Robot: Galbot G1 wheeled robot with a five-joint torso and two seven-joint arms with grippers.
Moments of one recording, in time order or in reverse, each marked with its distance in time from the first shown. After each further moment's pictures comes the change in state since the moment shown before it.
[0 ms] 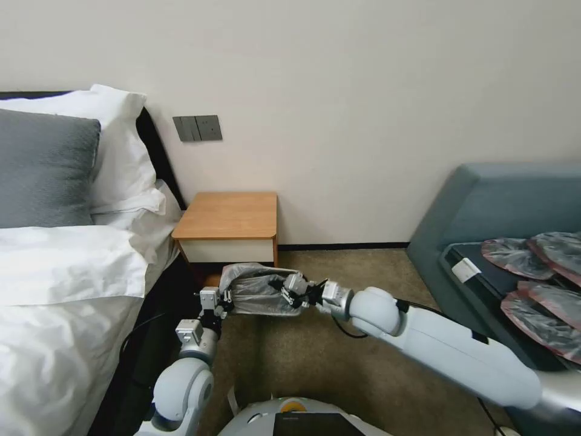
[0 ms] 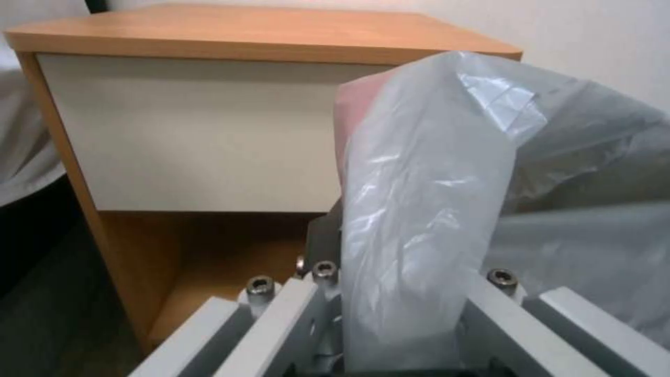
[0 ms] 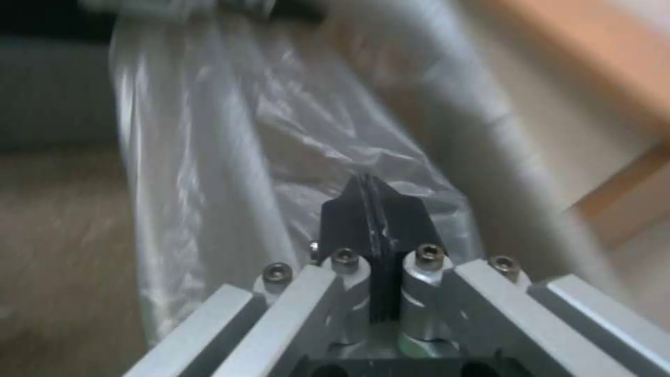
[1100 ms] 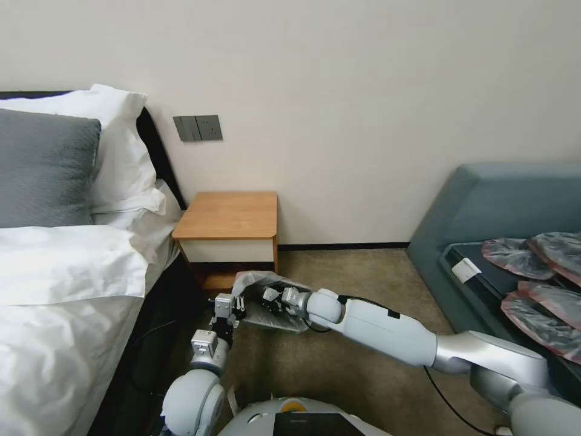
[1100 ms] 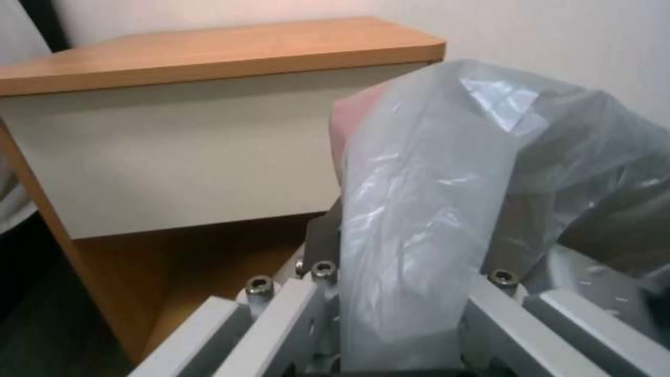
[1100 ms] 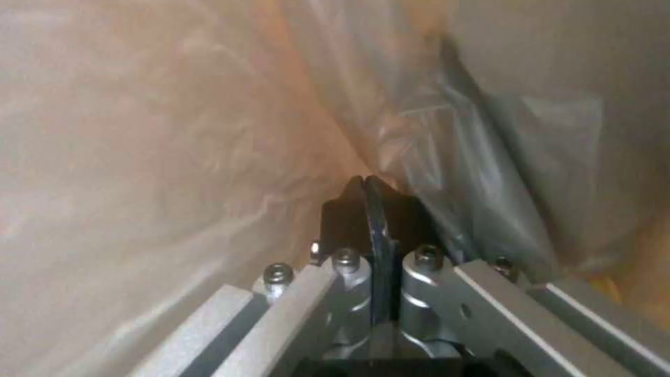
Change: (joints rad) left arm 0.053 -0.011 0.076 -0.027 0.164 -0.037 0.024; right arm 0.150 0.282 -0.254 -0.408 -0.038 -0.004 0.026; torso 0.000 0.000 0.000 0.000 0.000
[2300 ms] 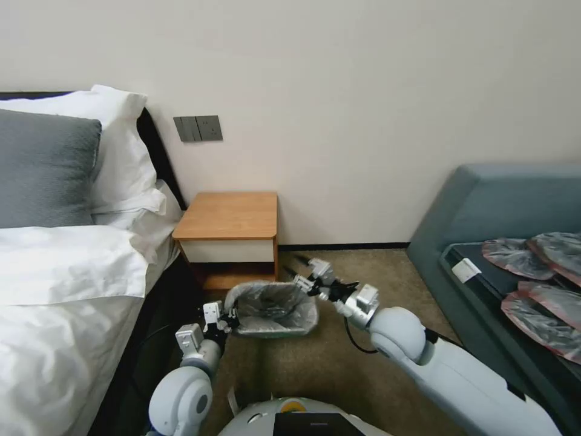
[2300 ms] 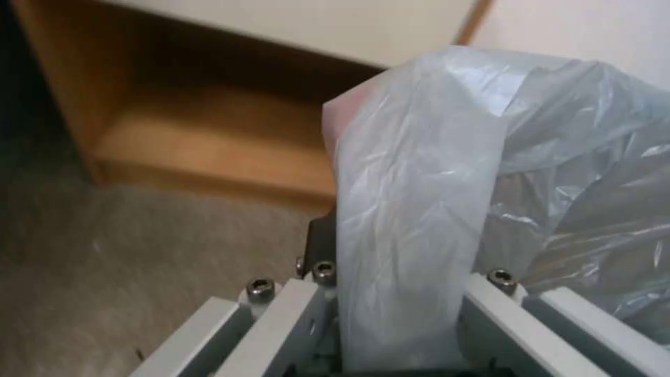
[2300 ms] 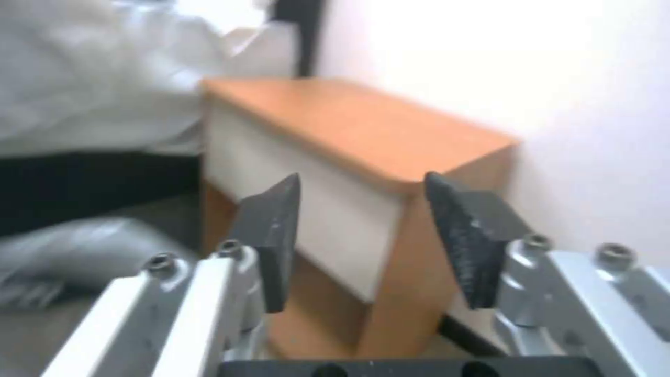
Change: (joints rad) left arm 0.003 0.002 -0.078 -0.062 -0.478 0.356 -0.152; right arm -0.724 -0.180 0.864 0.557 0.036 0.186 0.112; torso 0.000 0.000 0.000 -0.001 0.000
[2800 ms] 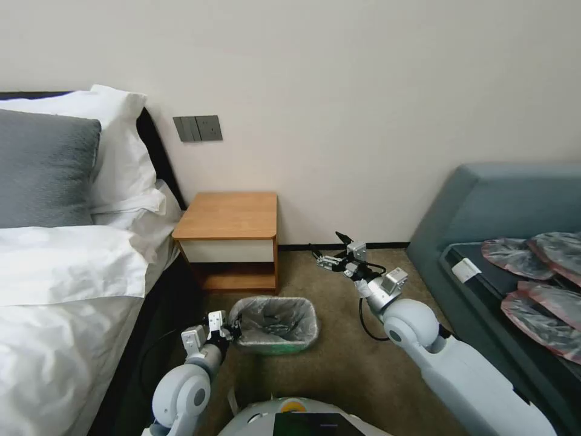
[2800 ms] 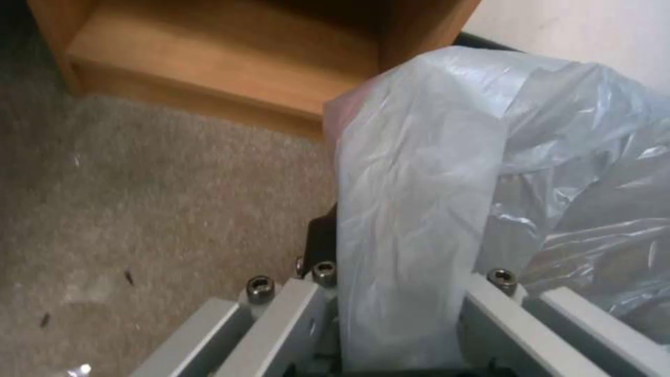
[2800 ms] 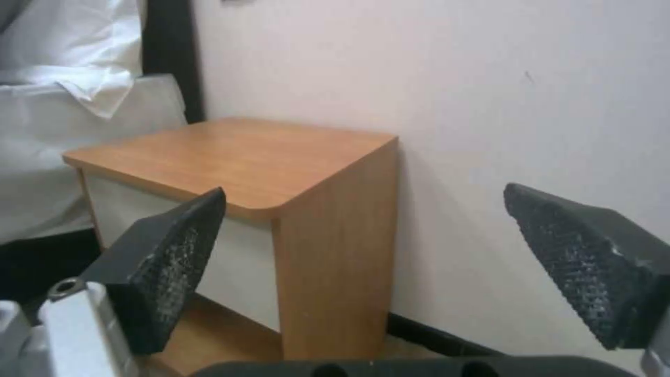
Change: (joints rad) left arm -0.013 0.017 -0.012 0.096 -0.125 0.047 -0.032; right arm -0.022 0.055 0.134 -0.059 0.168 0.024 0.077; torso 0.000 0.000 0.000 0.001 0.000
